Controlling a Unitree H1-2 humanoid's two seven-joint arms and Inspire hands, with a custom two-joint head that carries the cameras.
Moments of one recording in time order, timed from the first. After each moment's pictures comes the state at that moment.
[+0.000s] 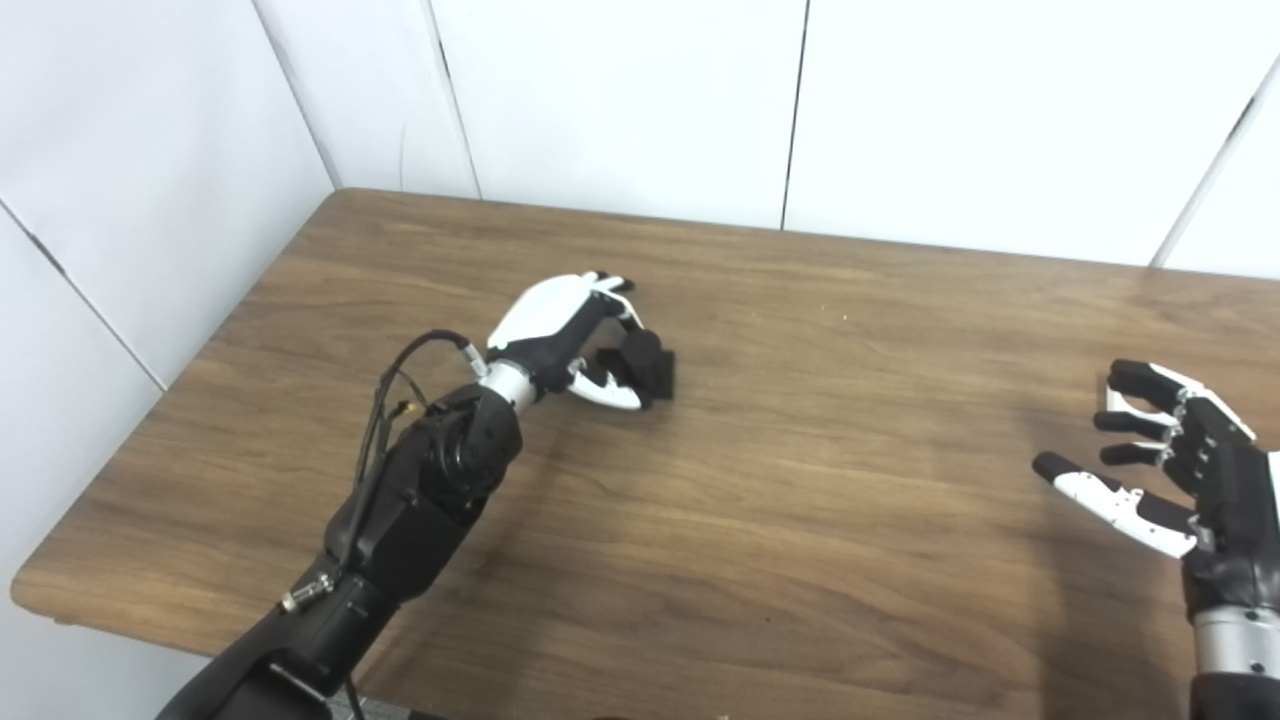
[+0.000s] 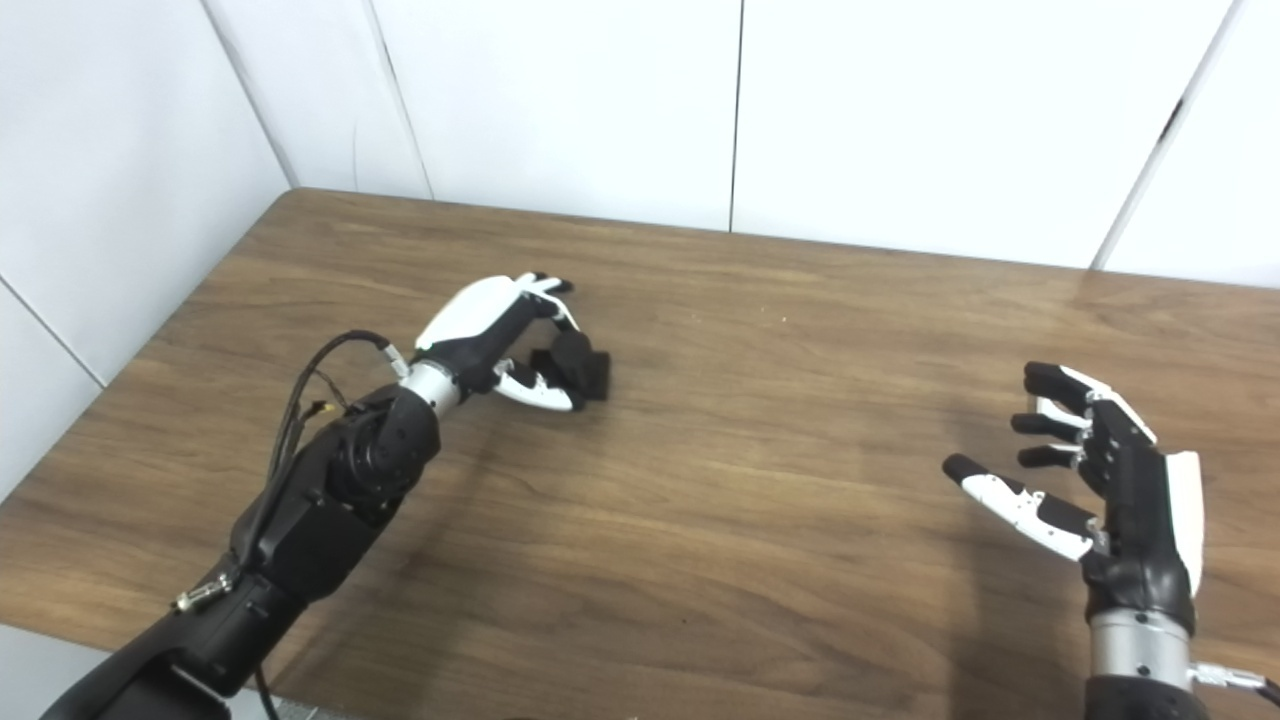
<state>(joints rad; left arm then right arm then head) -0.35 0.42 -0.27 0.07 0.54 0.17 -0.21 -0.03 -0.11 -0.04 -0.34 -0.29 0.21 -0.05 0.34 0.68</state>
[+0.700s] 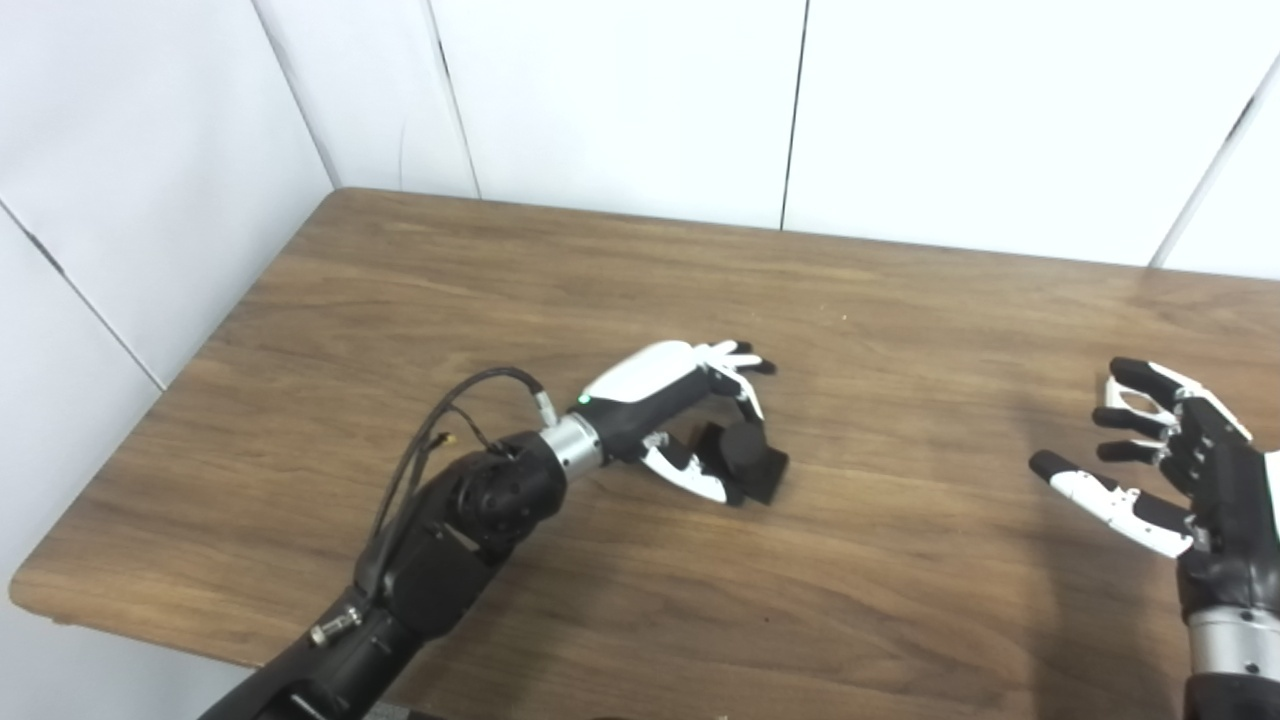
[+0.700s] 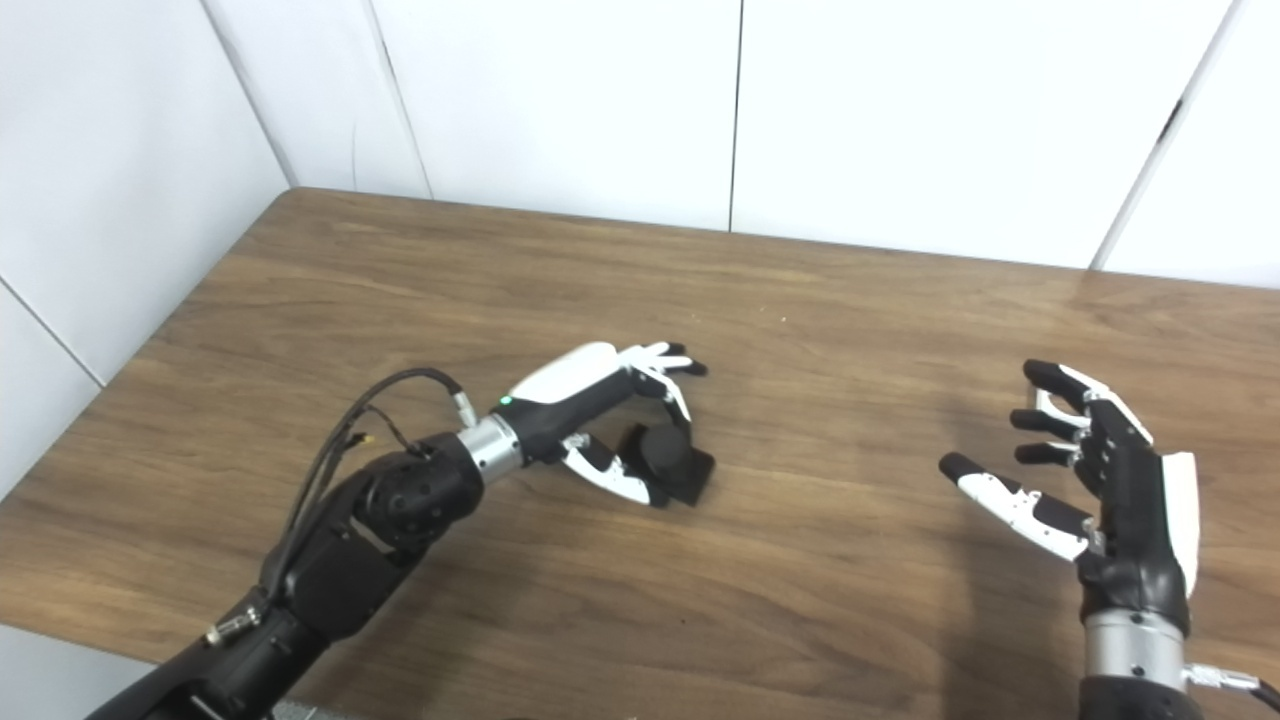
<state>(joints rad) -0.32 0.36 -0.34 0.09 0.44 -0.18 -0.28 -0.03 -0.10 -0.05 -0.35 -0.29 0.22 -0.05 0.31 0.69</state>
